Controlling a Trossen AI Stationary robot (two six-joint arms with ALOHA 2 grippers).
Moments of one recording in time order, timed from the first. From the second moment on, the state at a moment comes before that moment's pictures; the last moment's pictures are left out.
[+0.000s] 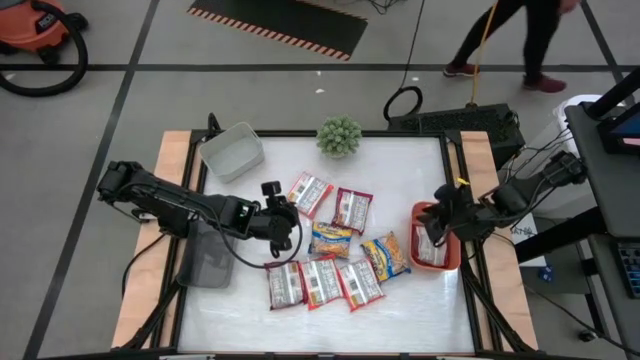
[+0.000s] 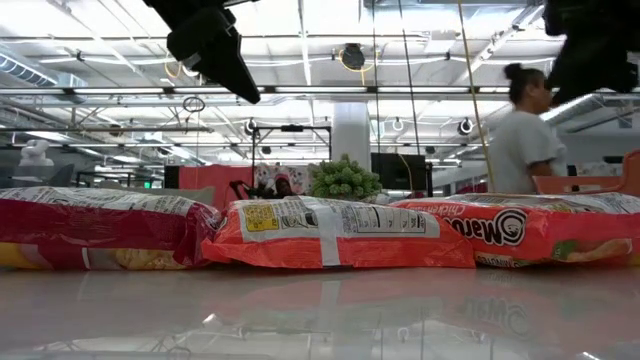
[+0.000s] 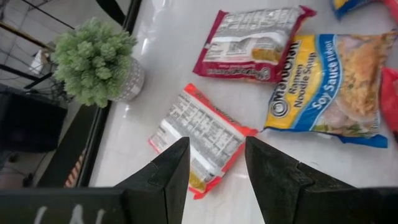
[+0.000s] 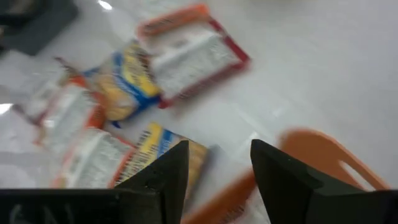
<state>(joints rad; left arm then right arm) -0.24 1.47 1.11 -0.60 -0.62 -0.05 0.50 0.69 0.72 -1.03 0.55 1.18</state>
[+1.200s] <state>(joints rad) -0.19 1.47 1.11 -0.57 -0.54 -0.03 0.03 1.21 0.79 -0.30 0.07 0.55</state>
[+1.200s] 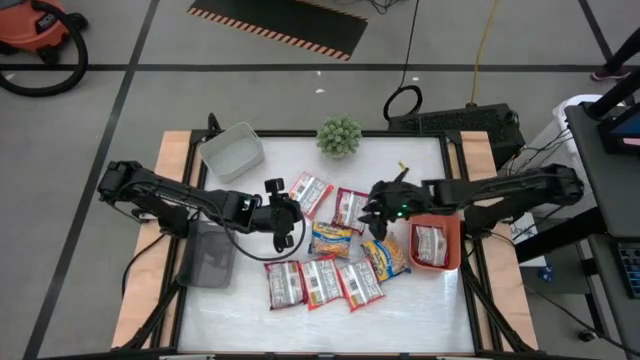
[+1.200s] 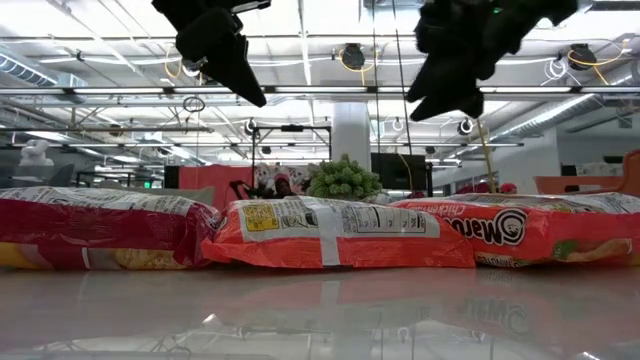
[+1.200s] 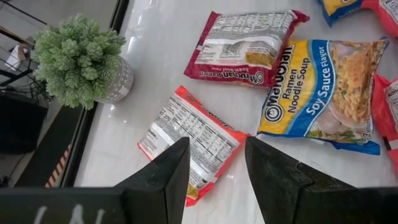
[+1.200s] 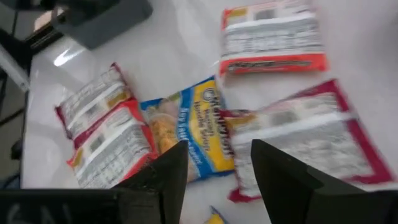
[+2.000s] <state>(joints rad) -0.19 1.47 1.11 -0.58 -0.54 -0.05 0.09 1.64 1.02 -0.51 -0.18 0.36</state>
